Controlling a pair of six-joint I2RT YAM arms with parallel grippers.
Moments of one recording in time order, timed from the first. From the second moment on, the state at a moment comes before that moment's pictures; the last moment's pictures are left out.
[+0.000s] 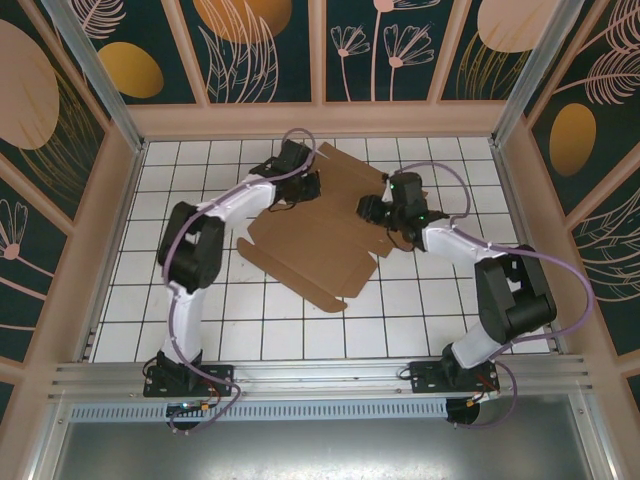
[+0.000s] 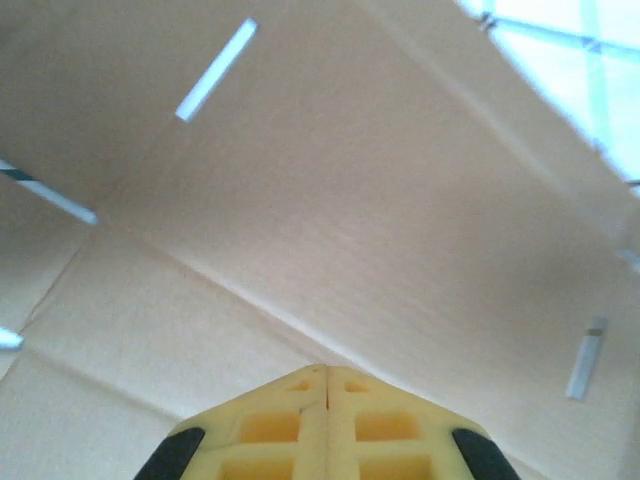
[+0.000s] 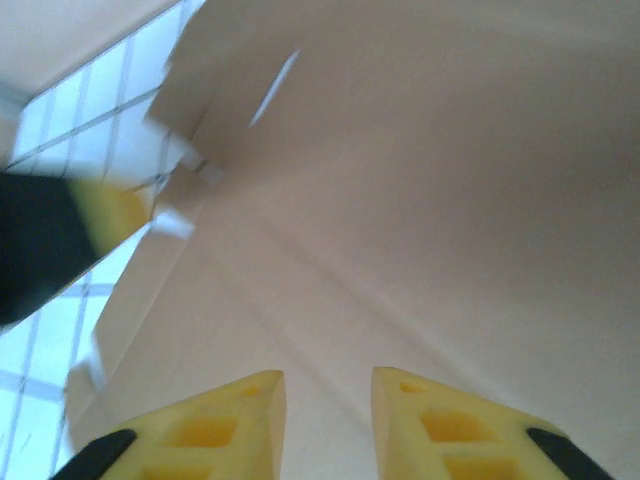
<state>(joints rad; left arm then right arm) -0.51 2.06 1.61 -0.39 0.13 -0.65 0.38 1.58 0.95 -0.04 -0.17 0.58</state>
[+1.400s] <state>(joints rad) -0.39 1.90 1.28 -0.26 0.15 -0.75 0.41 1.62 1.01 -0.15 -0.37 0.51</state>
